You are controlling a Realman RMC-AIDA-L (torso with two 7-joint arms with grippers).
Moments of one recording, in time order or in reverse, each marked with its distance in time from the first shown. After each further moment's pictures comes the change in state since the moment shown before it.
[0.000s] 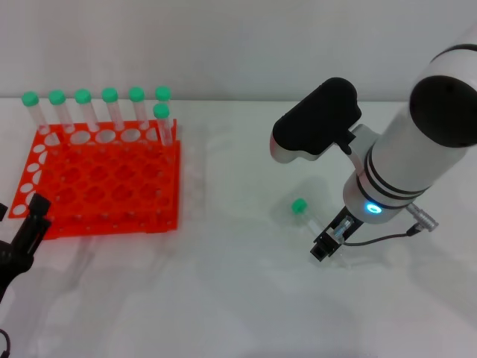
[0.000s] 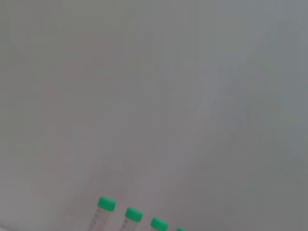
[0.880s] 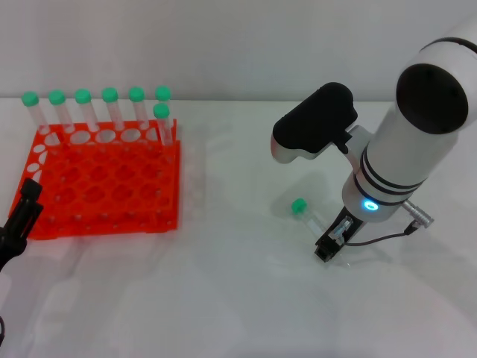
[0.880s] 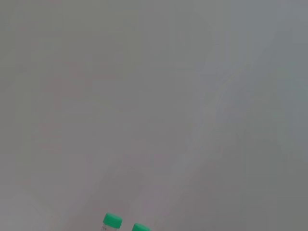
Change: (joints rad) left arm -0.040 0.000 0.000 0.027 -0.044 0.007 -0.001; right arm 0.084 0.000 0.012 0.186 0.082 -0.048 -0.051
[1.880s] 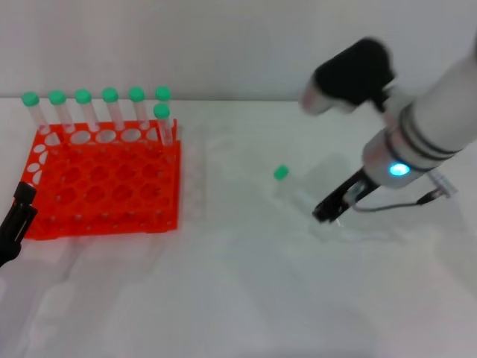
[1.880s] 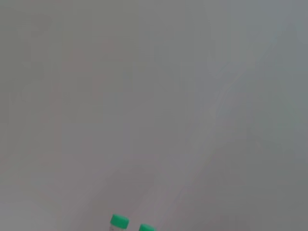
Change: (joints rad) left arm 0.010 -0.001 0.000 0.012 -0.003 -0.009 -0.004; right arm -0.113 -0.014 0.266 -0.127 0.051 0.010 -0.240
